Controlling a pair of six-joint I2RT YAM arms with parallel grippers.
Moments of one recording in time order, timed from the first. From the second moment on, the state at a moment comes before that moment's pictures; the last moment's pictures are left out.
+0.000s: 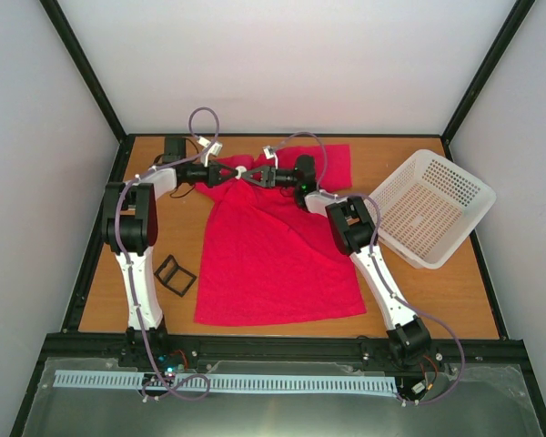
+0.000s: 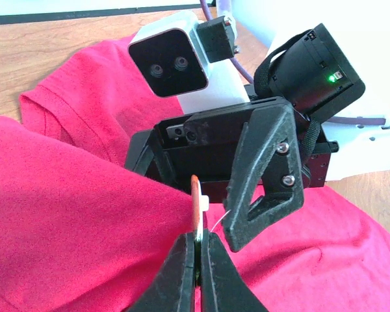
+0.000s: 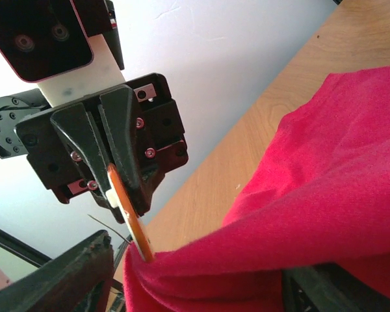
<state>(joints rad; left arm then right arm) -0.02 2.17 1.52 -0.16 1.09 0.20 0.45 2.90 2.17 0.98 -1.16 1.12</state>
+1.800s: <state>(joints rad) -0.01 2.12 1.43 -0.10 1.17 0.28 0.46 2.94 2.32 0.85 -1.24 1.06</state>
